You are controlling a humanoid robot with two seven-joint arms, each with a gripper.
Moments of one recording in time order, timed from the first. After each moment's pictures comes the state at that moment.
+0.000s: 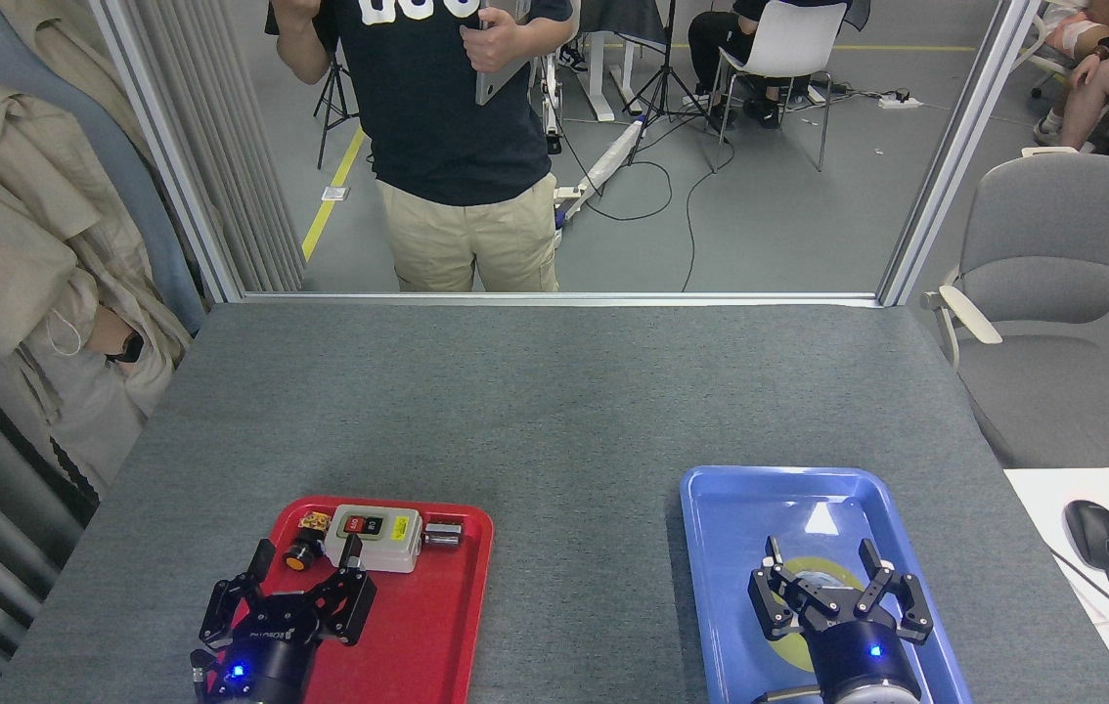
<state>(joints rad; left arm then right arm) 0.03 0.16 -0.13 -1.52 -1.17 0.07 0.16 0.05 -0.09 0.10 -1.62 1.42 0.16 0.12</state>
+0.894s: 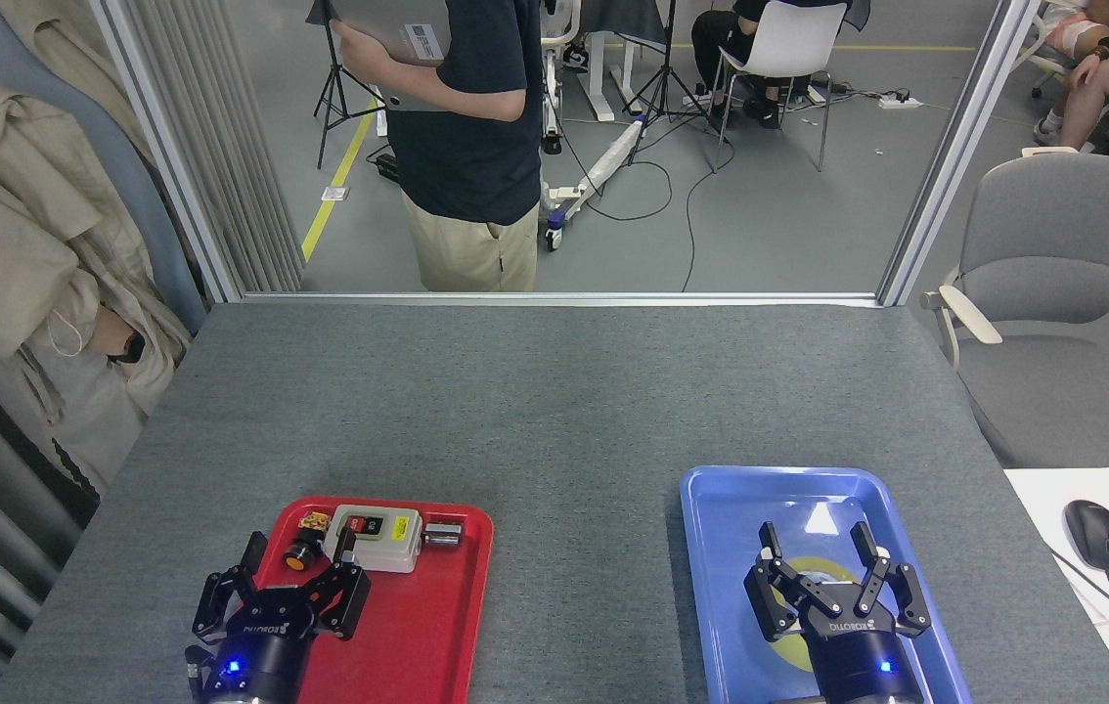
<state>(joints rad) 0.01 0.17 -0.13 -1.51 -1.20 0.07 0.18 0.07 -0.09 0.09 -1.60 1.32 0.03 -0.10</state>
